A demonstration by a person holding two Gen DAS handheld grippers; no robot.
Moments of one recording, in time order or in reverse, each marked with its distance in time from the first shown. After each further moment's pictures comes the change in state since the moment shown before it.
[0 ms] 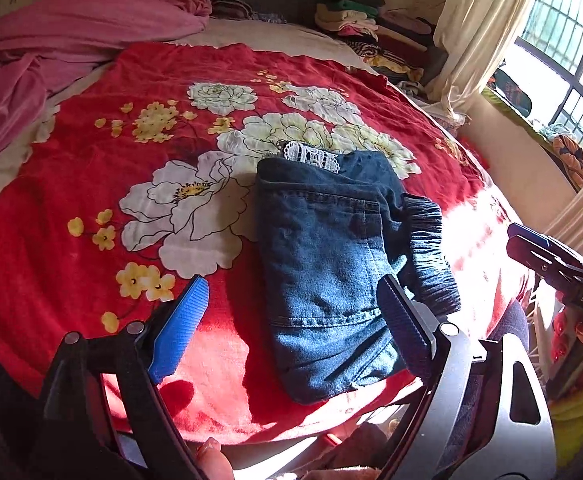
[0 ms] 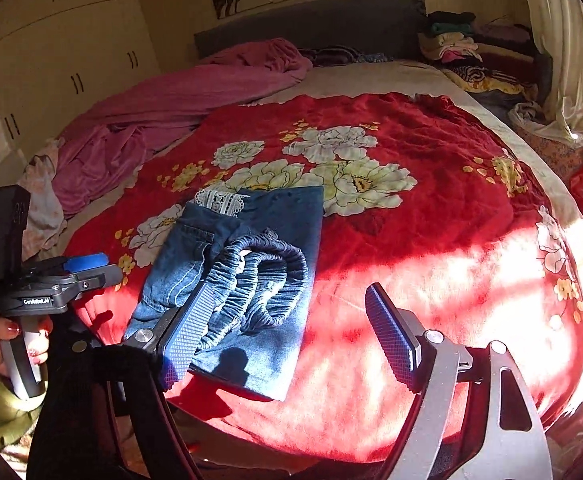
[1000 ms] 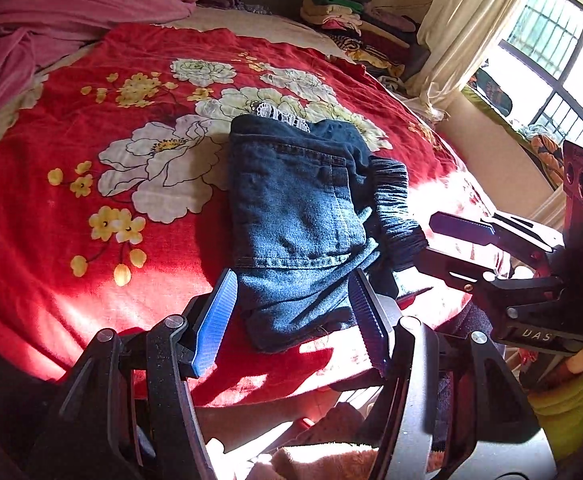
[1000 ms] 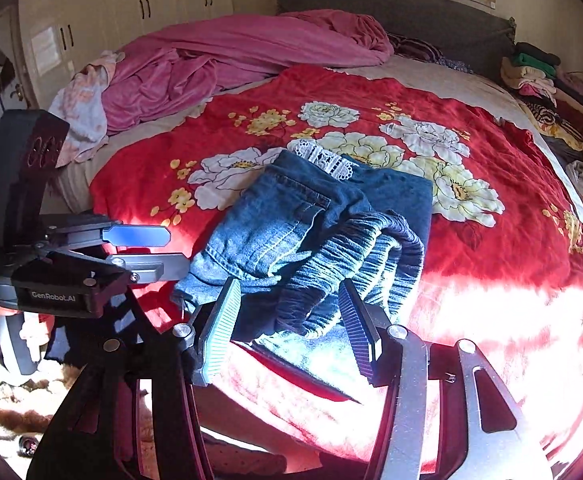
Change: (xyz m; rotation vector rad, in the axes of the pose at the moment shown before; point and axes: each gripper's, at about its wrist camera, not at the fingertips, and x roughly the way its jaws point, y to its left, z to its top) left arm -0.012 -0.009 -0.039 -0.020 0.022 -0.104; right arm 0.035 0.090 -0.024 -0.312 0.149 0.071
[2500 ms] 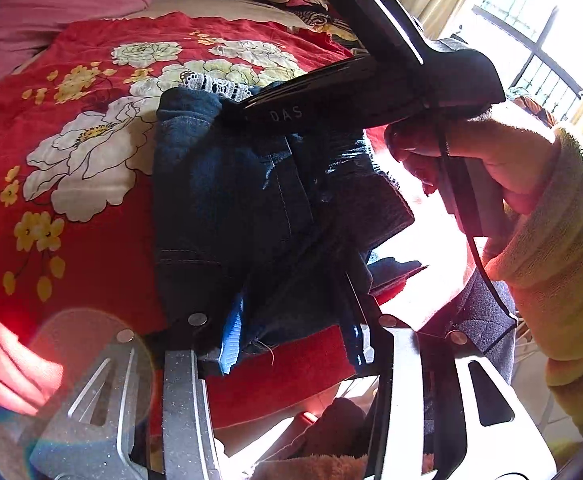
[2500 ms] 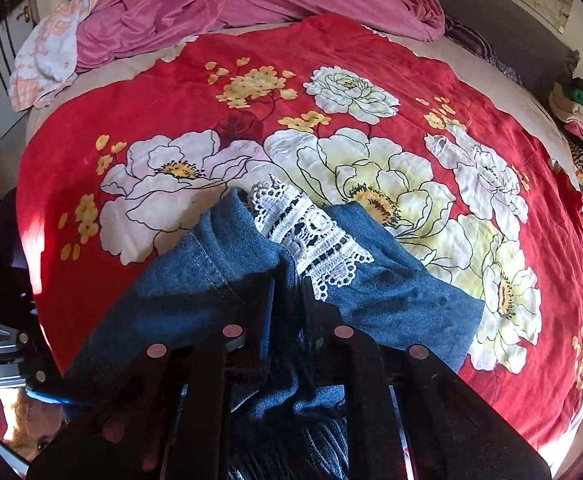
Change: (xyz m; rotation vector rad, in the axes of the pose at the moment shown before) left arm 0.049 -0.027 -0.007 0.108 0.065 -0.056; right arm 0.126 -0.027 0.105 -0.191 0.162 -0.037
